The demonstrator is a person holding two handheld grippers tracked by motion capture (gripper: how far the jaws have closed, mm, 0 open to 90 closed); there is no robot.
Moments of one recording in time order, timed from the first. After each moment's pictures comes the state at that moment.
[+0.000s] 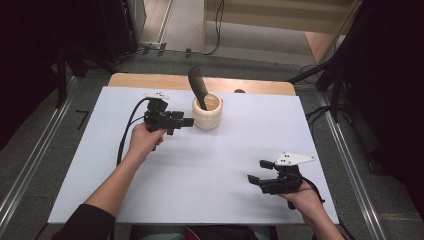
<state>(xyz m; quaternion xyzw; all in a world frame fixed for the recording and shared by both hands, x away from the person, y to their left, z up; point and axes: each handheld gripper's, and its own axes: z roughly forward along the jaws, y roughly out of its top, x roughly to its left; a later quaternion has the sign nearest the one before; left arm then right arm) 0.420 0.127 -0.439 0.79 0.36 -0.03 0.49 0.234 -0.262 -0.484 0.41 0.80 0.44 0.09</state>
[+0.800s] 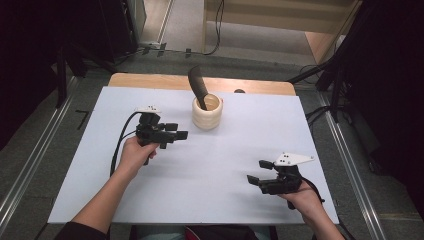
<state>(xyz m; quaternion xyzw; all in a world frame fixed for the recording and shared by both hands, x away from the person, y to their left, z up) 0.382 0.145 -0.448 0.79 0.36 -0.04 0.49 0.234 -0.260 -0.484 0.40 0.80 0.44 0.09</state>
